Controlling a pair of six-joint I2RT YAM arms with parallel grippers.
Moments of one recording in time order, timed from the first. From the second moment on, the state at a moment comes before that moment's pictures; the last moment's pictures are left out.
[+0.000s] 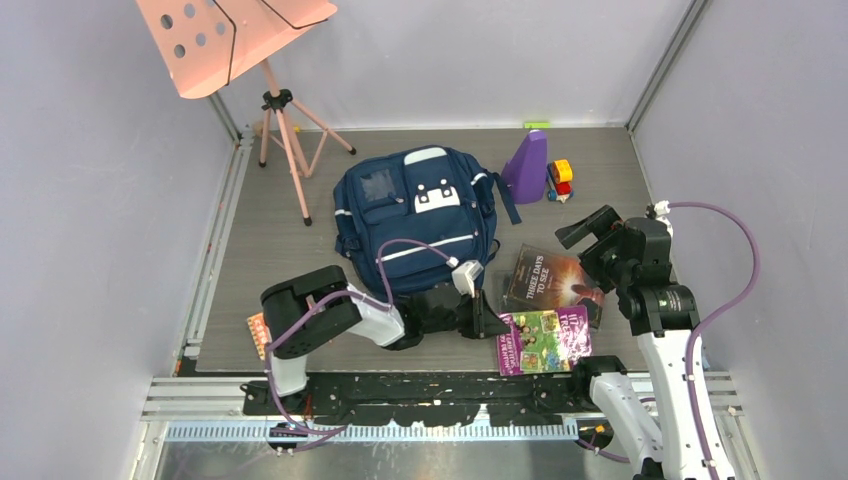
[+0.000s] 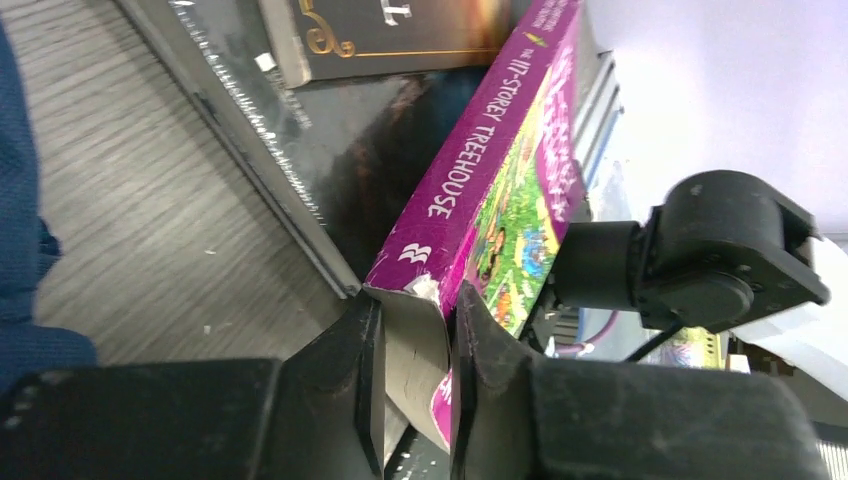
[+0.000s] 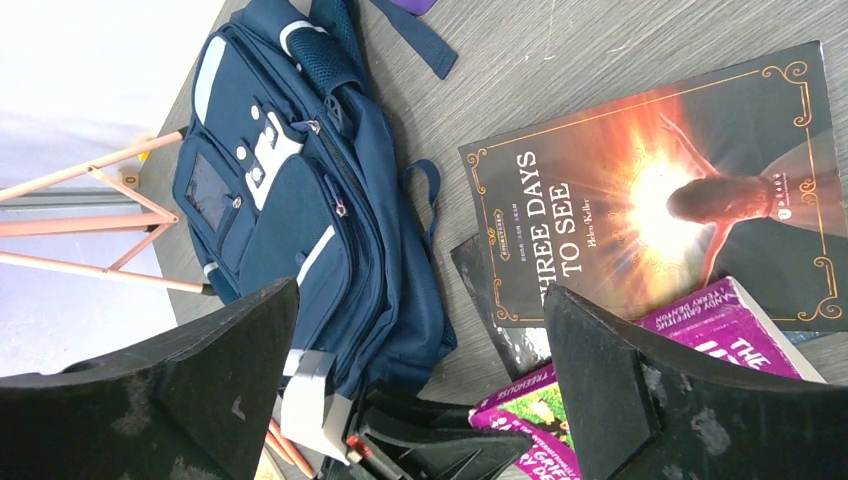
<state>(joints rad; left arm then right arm) -1.15 1.87 0.71 0.78 0.11 -0.98 0.02 0.68 0.88 -0.79 -0.02 0.86</state>
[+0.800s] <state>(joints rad) -0.89 1.17 0.89 -0.10 0.39 -0.42 0.03 0.85 0.87 -0.35 -0.71 0.67</state>
